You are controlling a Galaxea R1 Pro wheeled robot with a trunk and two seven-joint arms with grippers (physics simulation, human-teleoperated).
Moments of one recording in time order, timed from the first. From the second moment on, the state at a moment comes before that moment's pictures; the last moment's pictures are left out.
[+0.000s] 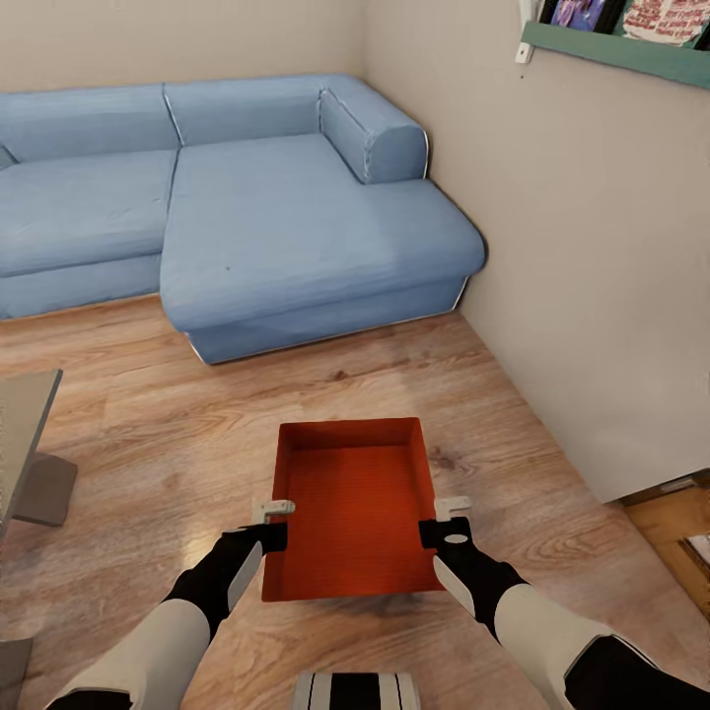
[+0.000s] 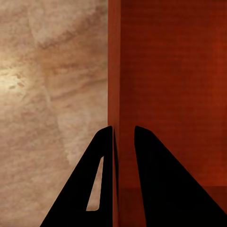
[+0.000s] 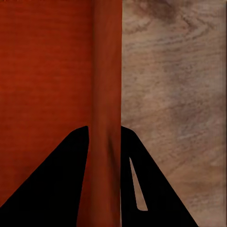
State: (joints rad) left arm -0.70 -0.09 -0.01 -0.50 0.08 0.34 0.09; right arm -0.80 0.05 0.60 -0.29 -0.45 0.07 -0.32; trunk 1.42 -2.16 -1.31
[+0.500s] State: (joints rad) left arm -0.70 -0.08 -0.01 -0.50 0.08 0.34 0.09; right arm -0.80 0.05 0.59 -0.29 -0.44 0.07 -0.32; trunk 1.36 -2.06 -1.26
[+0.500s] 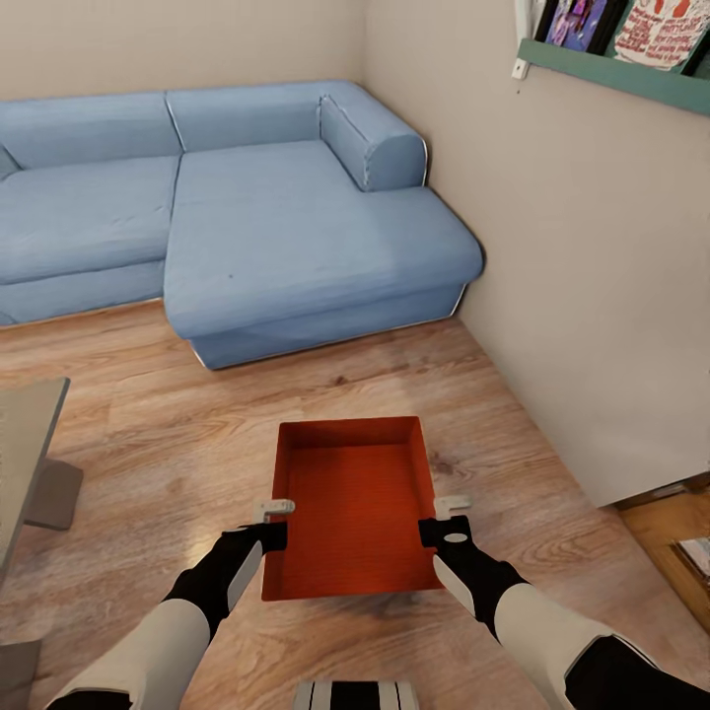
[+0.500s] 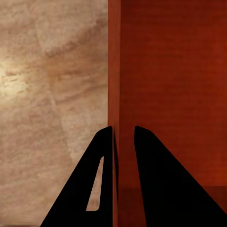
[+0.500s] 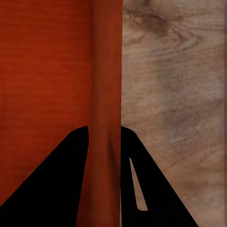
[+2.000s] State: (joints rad) left arm -0.70 -0.08 -0.01 -0.49 0.08 0.33 0.09; right arm -0.80 0.05 0.59 -0.30 -0.43 0.08 -0.32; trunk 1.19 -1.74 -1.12
